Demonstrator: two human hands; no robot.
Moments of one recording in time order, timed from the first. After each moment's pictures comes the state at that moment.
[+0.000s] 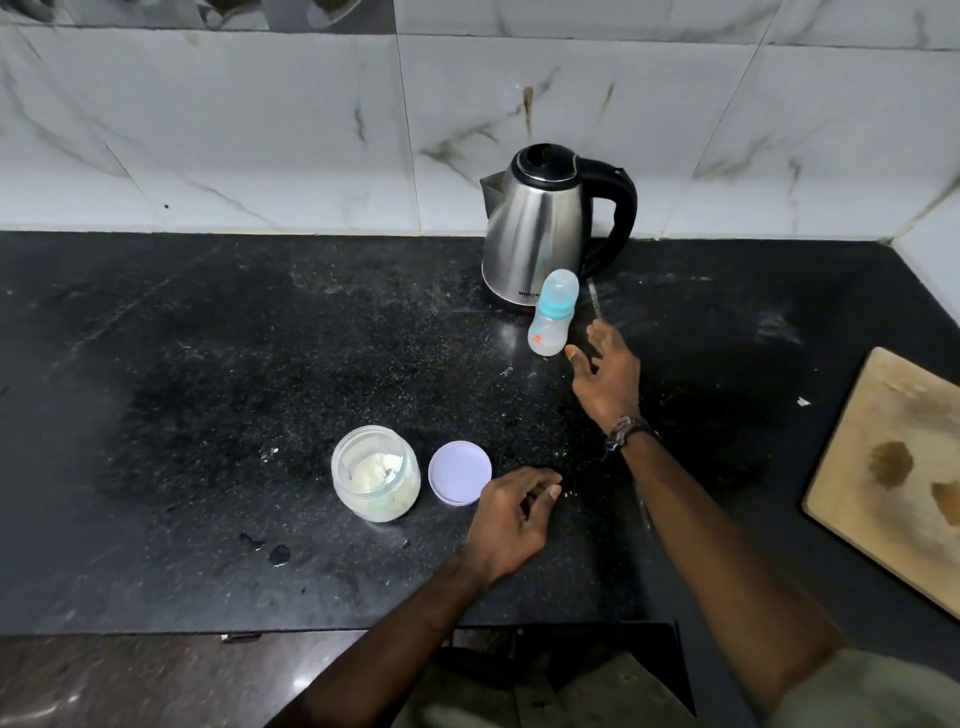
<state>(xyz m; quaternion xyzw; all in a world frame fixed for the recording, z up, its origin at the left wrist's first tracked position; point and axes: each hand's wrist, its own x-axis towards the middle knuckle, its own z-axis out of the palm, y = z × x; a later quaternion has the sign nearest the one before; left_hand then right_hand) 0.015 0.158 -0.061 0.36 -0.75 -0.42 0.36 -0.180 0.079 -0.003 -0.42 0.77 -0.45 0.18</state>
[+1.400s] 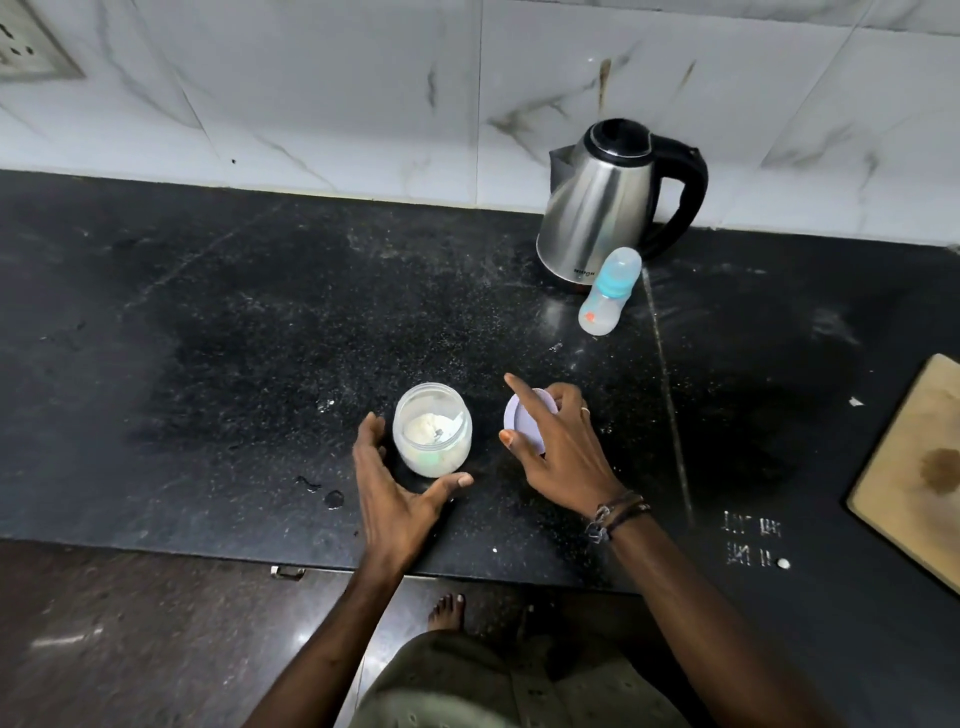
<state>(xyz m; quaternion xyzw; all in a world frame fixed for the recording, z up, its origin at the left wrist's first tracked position) 0.167 0.158 -0.040 0.60 -0.56 -0.38 0.43 -0.052 0.159 0.001 -0.68 0.67 -0.23 0.17</state>
